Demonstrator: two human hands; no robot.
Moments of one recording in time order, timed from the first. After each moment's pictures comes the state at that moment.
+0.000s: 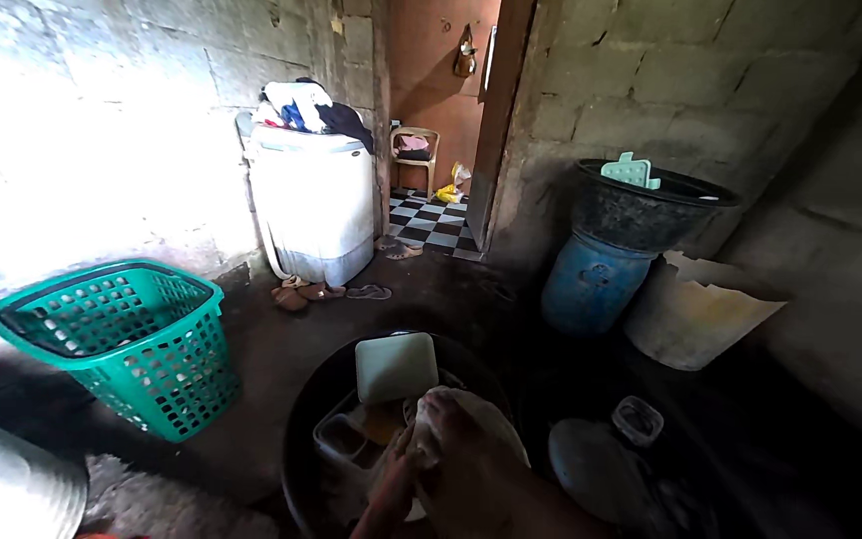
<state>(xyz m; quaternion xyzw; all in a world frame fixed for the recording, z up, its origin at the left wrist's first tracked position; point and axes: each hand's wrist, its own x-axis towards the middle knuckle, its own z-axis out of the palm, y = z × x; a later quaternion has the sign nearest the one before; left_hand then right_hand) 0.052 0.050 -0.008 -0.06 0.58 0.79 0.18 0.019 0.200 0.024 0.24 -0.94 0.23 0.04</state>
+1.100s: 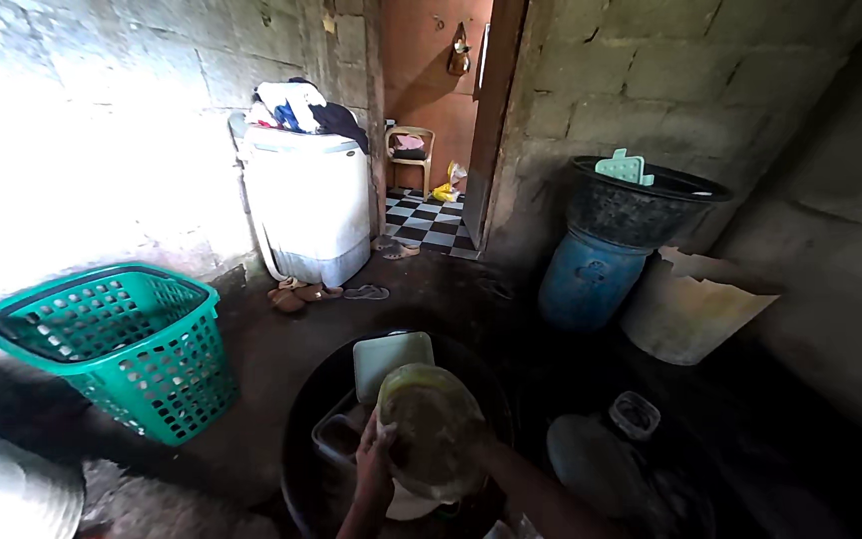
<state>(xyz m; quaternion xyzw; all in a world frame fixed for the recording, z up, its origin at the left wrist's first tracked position) 0.035 0.042 -0.011 -0.15 0.53 0.84 0.00 0.025 0.223 0.019 0.08 -0.96 0.13 -0.22</state>
